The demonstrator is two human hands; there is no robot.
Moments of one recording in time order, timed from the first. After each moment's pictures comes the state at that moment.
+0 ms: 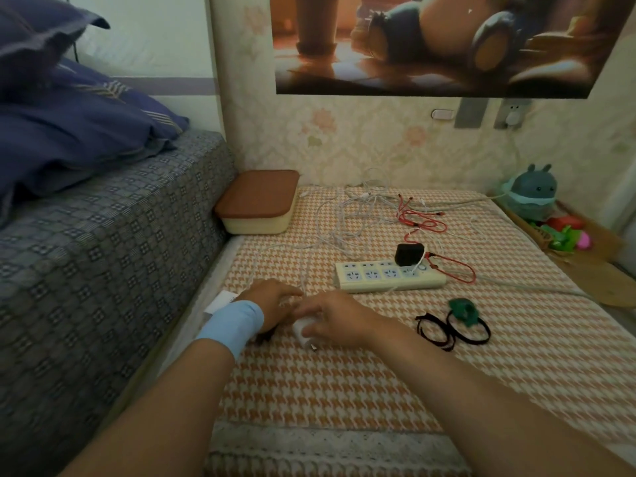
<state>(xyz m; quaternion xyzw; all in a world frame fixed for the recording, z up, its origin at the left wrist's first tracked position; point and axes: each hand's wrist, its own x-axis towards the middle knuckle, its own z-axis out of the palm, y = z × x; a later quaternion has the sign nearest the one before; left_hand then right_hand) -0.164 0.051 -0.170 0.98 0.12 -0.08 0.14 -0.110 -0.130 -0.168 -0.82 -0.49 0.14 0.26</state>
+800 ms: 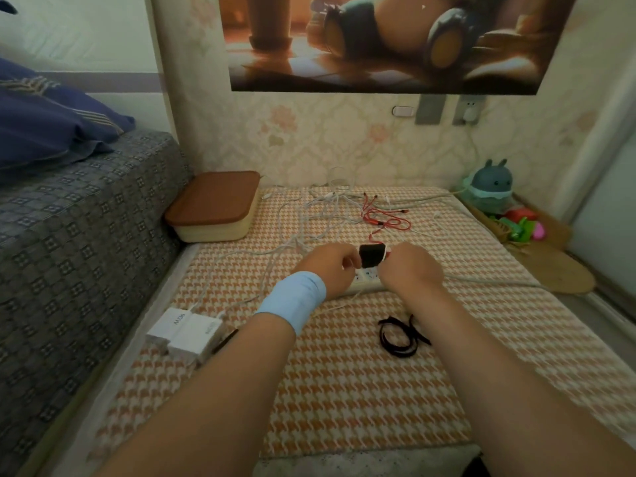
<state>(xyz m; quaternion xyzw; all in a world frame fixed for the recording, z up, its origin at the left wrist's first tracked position) -0.069 -0.083 -0.122 0.96 0.00 0.05 0.27 -0.017 -0.226 -0.123 -0.99 -0.01 -0.02 0.16</state>
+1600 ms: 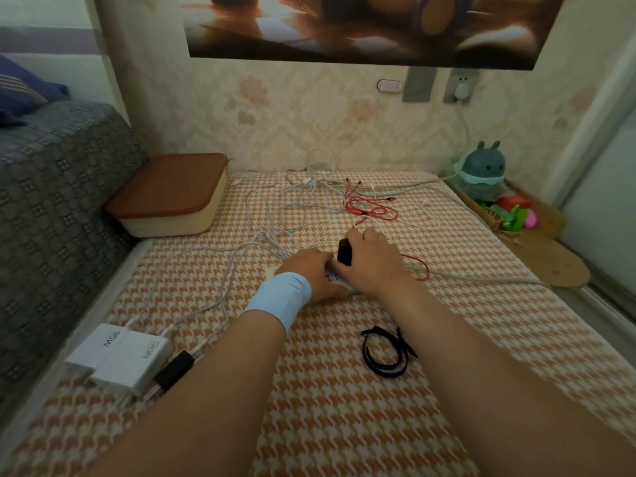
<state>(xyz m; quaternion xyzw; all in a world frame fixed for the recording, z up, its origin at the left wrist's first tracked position) 0.016 -0.076 -0.185 0.99 0.01 -0.05 0.12 0.067 -0.216 -0.191 -0.96 -0.24 -0.08 0.08</state>
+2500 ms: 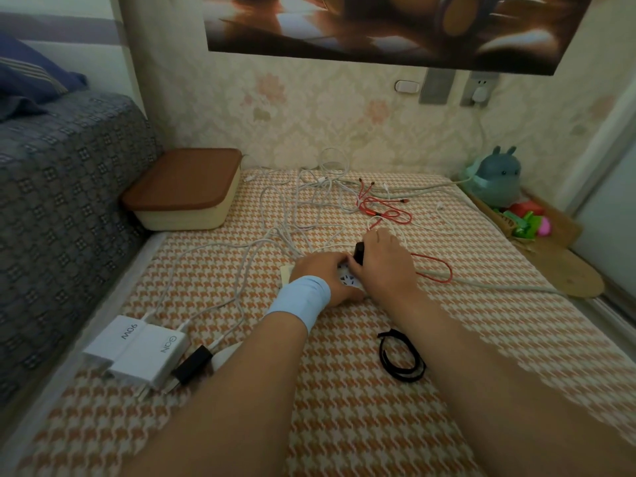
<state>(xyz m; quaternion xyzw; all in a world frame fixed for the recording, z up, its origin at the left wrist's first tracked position) 0.003 -0.076 -0.189 0.97 0.05 0.01 0.22 0.059 -0.202 -0.208 -0.94 -0.24 -0.22 0.07</state>
